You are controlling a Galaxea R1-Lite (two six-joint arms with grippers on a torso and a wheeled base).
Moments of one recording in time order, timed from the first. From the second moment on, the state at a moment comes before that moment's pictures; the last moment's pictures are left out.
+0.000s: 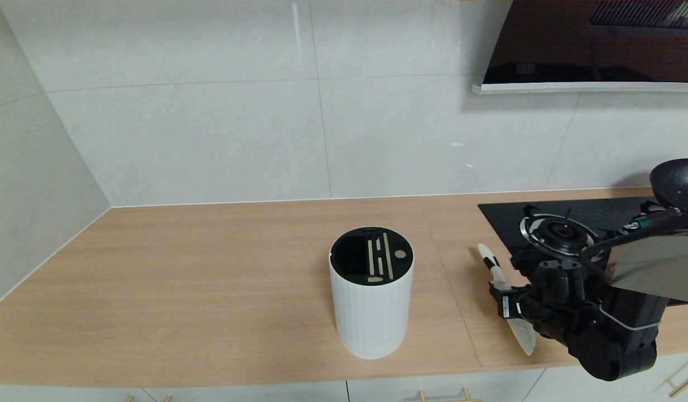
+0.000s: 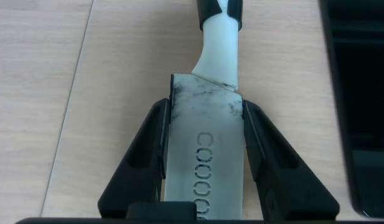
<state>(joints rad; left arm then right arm) 0.00 0.00 0.00 0.00 0.04 -0.01 0.19 2.33 -0.61 -1.26 -0.10 0.04</state>
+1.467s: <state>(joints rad) 0.00 0.00 0.00 0.00 0.04 0.00 0.34 1.73 -0.69 -0.96 -0.13 0.03</state>
